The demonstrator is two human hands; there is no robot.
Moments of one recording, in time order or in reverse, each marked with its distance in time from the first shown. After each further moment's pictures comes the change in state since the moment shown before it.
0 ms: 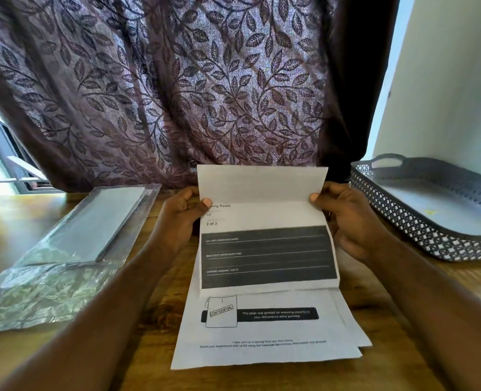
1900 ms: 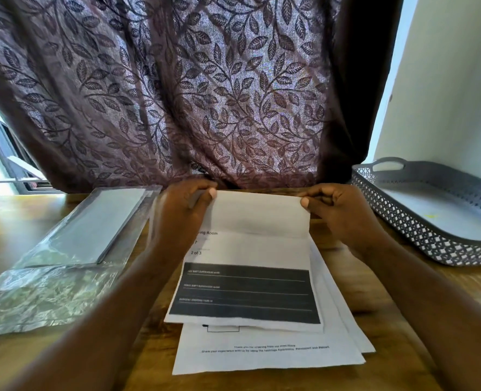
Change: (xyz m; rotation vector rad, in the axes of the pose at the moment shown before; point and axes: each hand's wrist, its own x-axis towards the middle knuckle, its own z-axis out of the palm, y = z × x) left_hand -0.005 0.022 0.002 0.784 0.256 0.488; right_hand -0.002 -0.012 0.009 -0.634 0.034 -0.330
